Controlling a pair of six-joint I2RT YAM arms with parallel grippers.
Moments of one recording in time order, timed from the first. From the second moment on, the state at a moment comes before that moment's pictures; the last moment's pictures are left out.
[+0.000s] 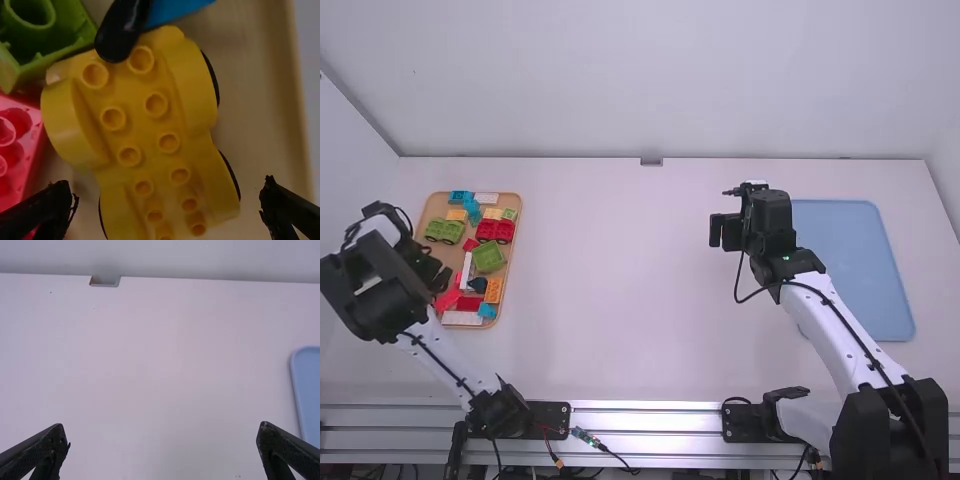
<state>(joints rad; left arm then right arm) 0.75 2.12 1.49 -0.84 -0.16 -2.08 0.22 1.29 0.85 -0.24 0.01 0.08</state>
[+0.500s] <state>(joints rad) 0.75 2.11 1.44 -0.76 -0.11 -2.08 0.22 1.29 0.85 -0.24 0.01 0.08</state>
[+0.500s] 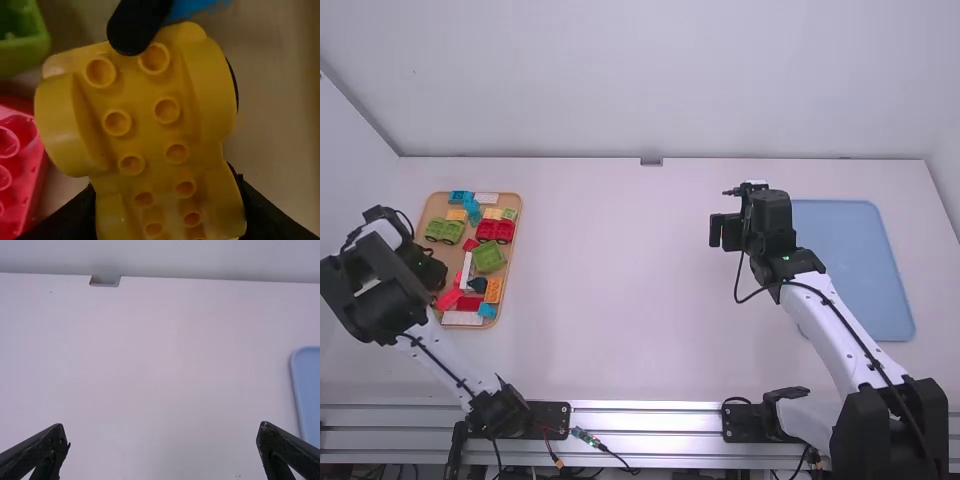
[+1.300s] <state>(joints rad) 0.75 2.12 1.61 -1.04 -0.04 -1.96 0.22 1.29 0.85 -0.24 0.01 0.08</state>
